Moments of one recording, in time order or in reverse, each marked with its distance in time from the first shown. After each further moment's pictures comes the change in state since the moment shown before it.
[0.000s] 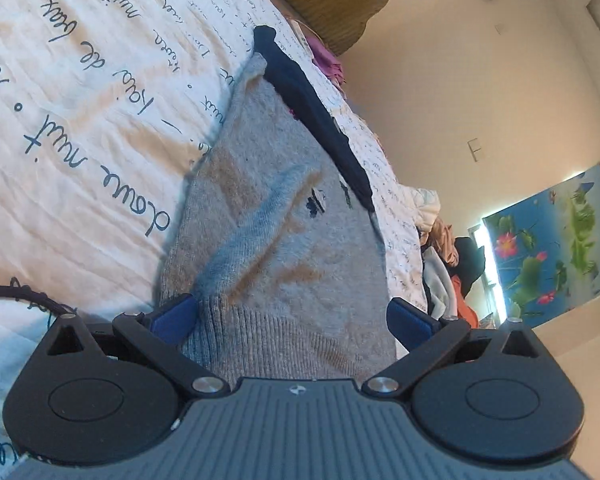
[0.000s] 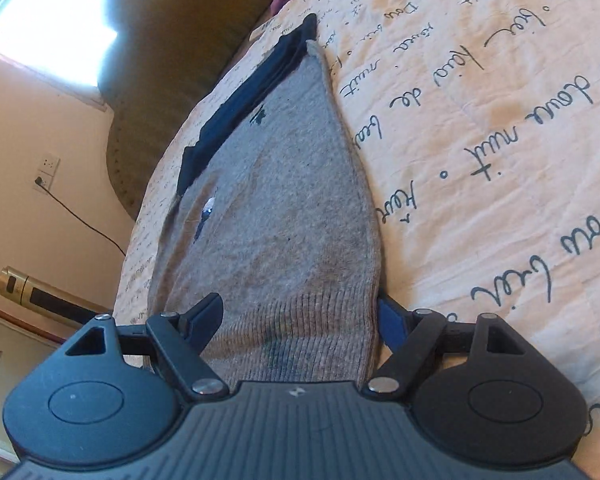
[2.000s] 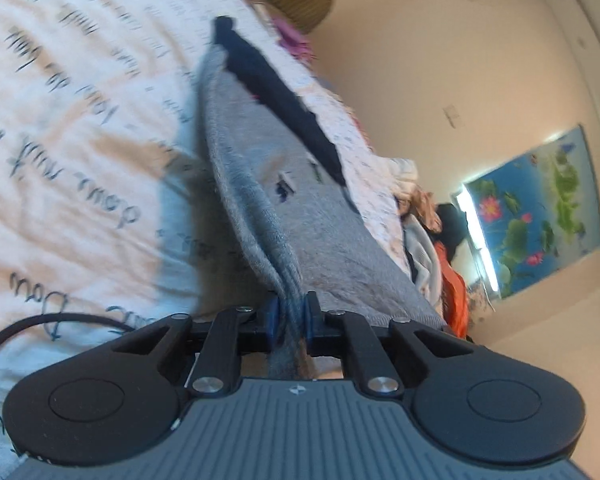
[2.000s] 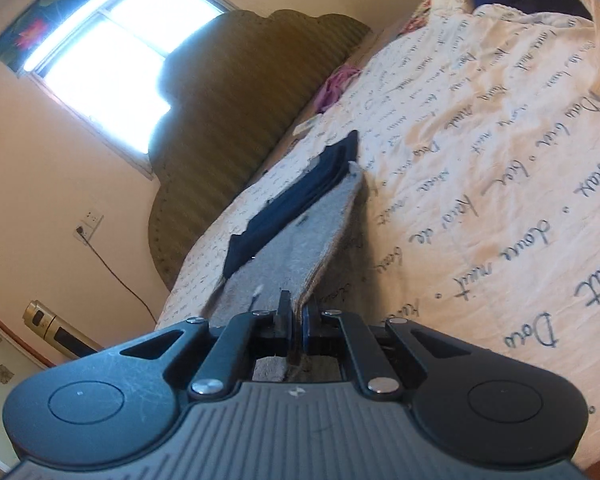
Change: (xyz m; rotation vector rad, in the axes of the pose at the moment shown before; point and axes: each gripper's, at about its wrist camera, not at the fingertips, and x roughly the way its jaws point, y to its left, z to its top) left arm -0.025 -0.020 -0.002 0.125 0.067 -0.042; right arm -0.088 0.007 0.009 -0.059 -0.279 0.065
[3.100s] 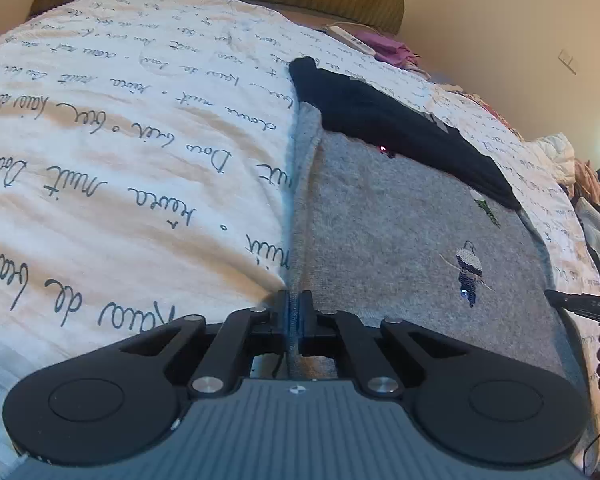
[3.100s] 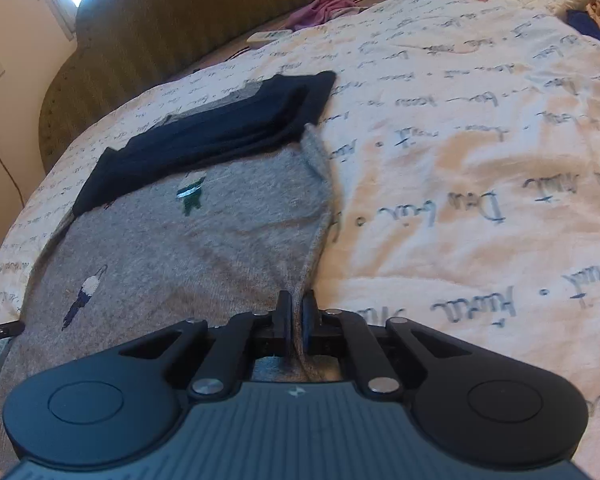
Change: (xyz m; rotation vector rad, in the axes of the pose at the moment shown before) left arm 0.103 0.008 0.090 0.242 -0.075 0.583; right arm 0.208 0.000 0.070 -0.372 0.246 -0.324
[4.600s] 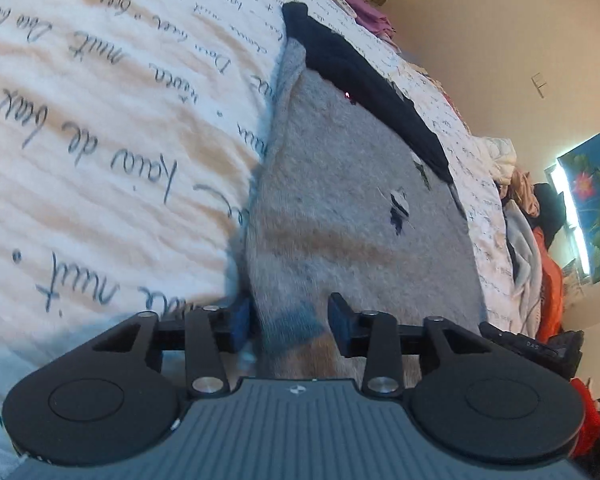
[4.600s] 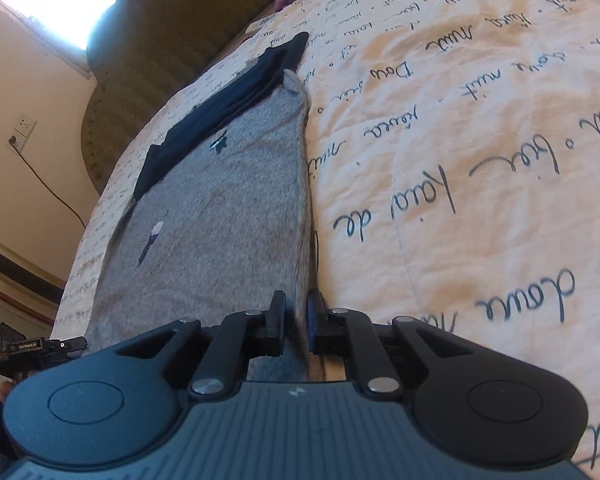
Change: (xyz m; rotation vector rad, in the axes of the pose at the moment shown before) left arm -0.036 0.037 -0.040 -0.209 0.214 -0.302; right arm -0.076 -0.041 -0.083 0.228 0.090 0.227
